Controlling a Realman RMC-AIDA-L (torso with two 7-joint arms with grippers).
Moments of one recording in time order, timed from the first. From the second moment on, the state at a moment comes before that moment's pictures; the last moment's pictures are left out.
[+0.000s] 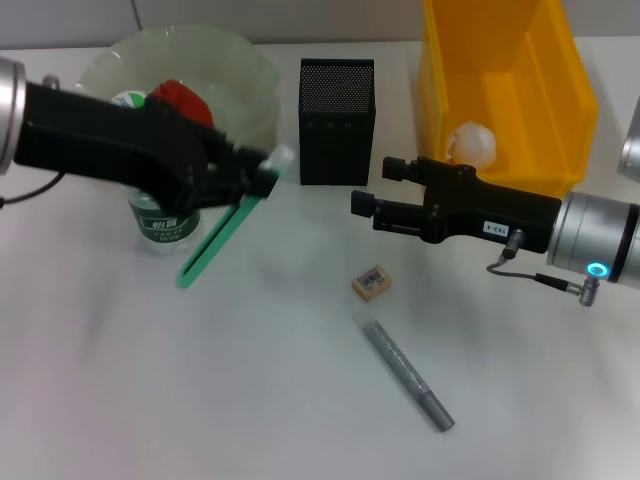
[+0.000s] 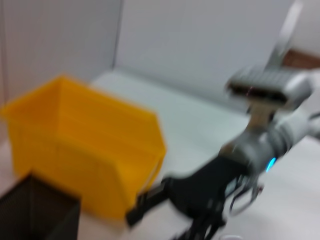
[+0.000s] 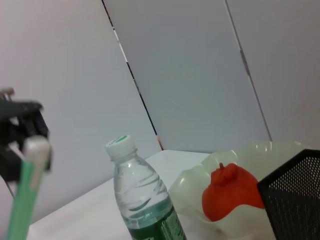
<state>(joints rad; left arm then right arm) -0.47 -2.07 1.04 1.55 1.98 1.79 -2.16 0.52 2.09 -1.17 -0.39 -1.37 -1.26 1.24</state>
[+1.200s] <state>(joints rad) -0.49 -2.08 1.25 1.04 1.28 1.16 -1.45 0.48 2.09 -1.17 -0.34 -1.36 -1.31 1.22</state>
